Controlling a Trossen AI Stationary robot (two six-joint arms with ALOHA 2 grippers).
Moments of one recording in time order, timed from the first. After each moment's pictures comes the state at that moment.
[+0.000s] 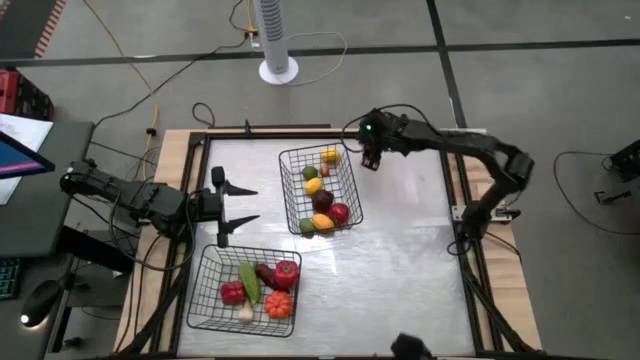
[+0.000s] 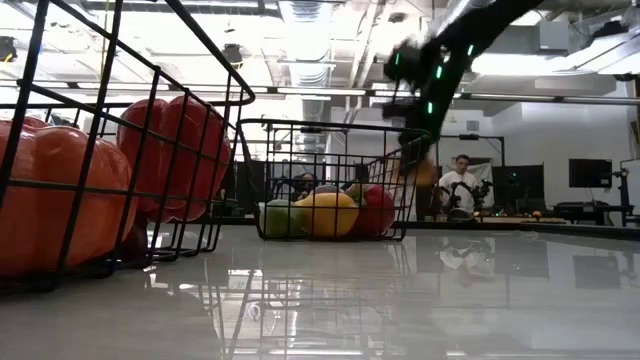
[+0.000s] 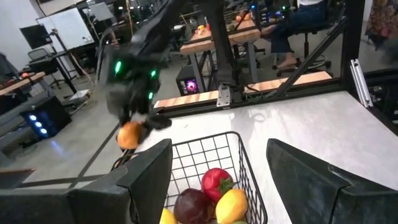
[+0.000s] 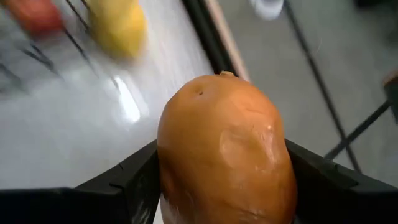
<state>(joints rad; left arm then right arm) -0.36 0.70 0.73 -0.19 -0.53 0.14 -0.58 1.64 1.18 -0.53 0.31 -0.30</state>
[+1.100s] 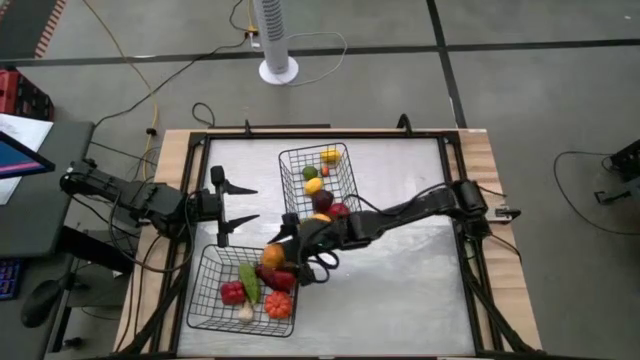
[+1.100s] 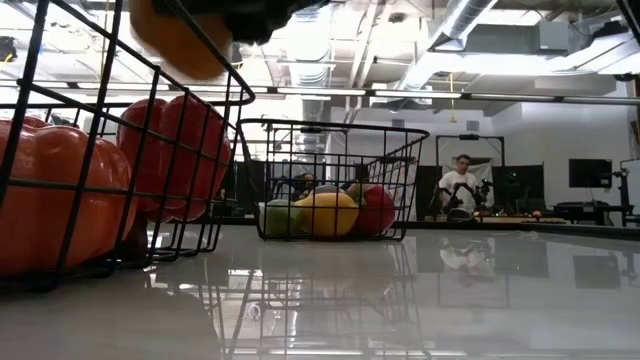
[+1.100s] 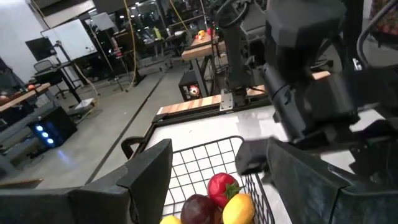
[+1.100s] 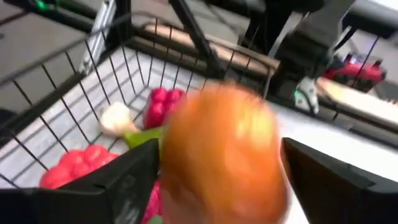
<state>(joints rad) -0.36 0.70 0.73 -0.17 -0.53 0.20 0.22 2.01 1.60 0.00 0.03 -0.24</state>
